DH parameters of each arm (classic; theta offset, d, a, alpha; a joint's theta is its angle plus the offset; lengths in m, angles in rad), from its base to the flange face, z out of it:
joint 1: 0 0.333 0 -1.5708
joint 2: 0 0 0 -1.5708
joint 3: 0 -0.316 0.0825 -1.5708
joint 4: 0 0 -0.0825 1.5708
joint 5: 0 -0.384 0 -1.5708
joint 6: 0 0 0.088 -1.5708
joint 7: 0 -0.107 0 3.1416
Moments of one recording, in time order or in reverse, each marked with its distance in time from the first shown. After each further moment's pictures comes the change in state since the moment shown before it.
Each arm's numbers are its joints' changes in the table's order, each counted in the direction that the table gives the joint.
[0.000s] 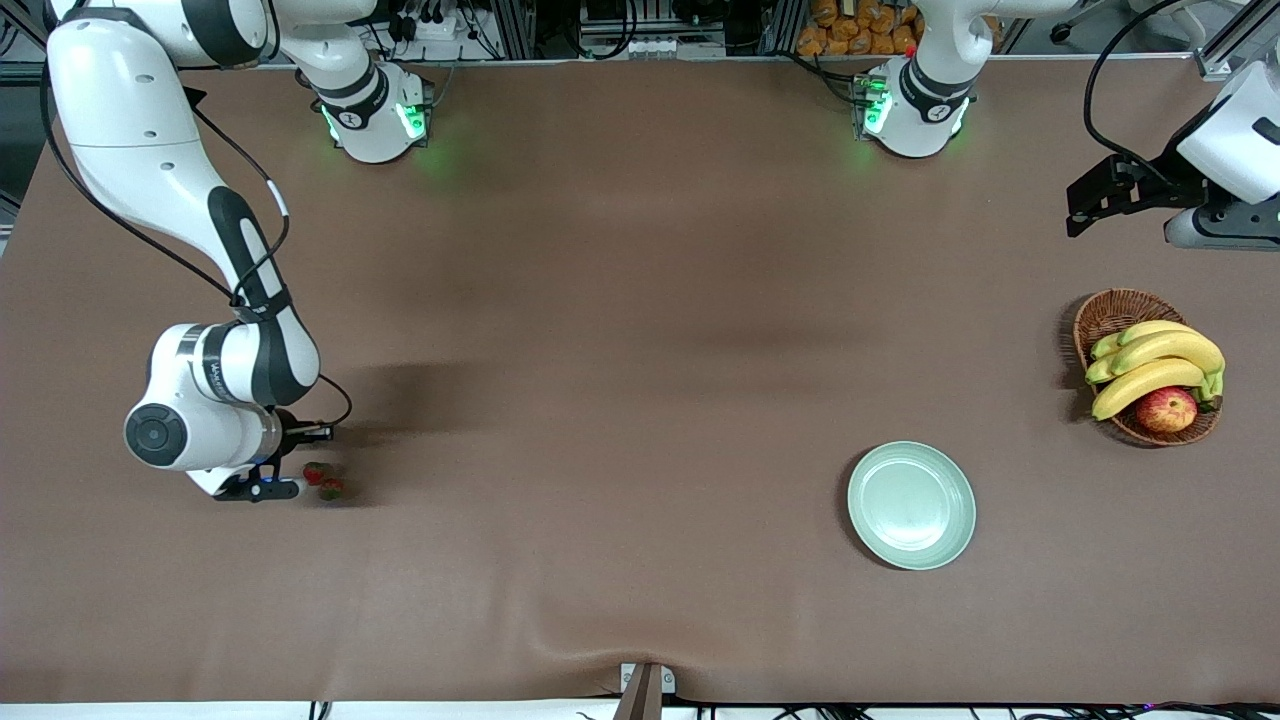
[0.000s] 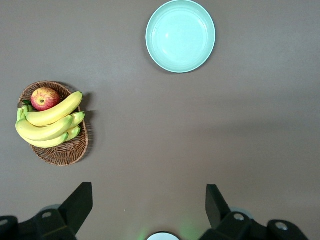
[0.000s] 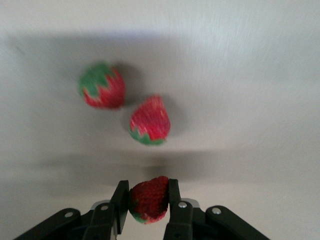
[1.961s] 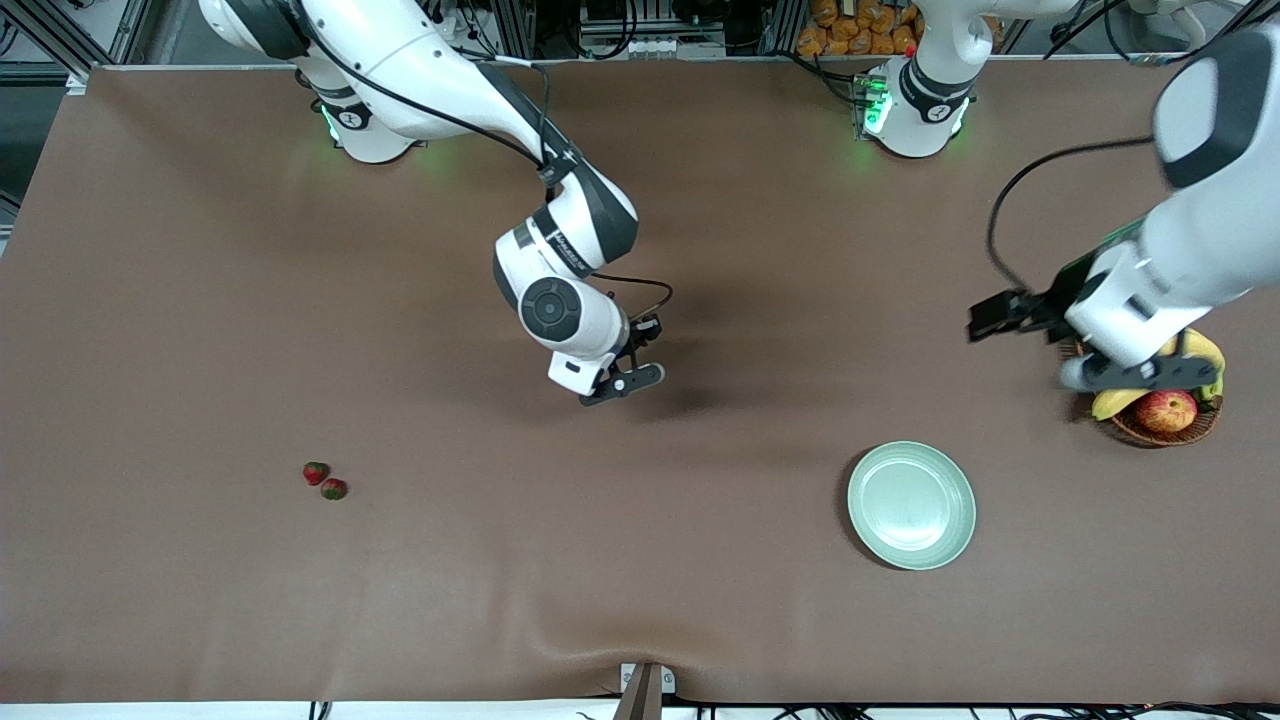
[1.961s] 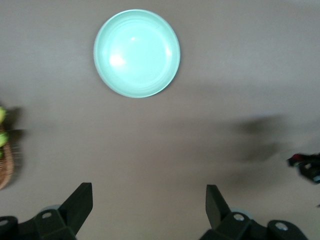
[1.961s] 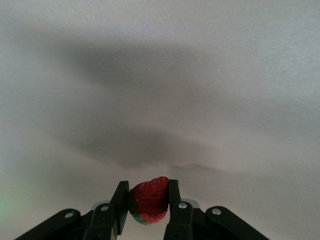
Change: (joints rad) left arm -0.056 0.273 0.012 0.046 0.164 0.217 0.185; right arm 0.646 0.060 -0.096 0.125 -0.352 0.062 -0.246
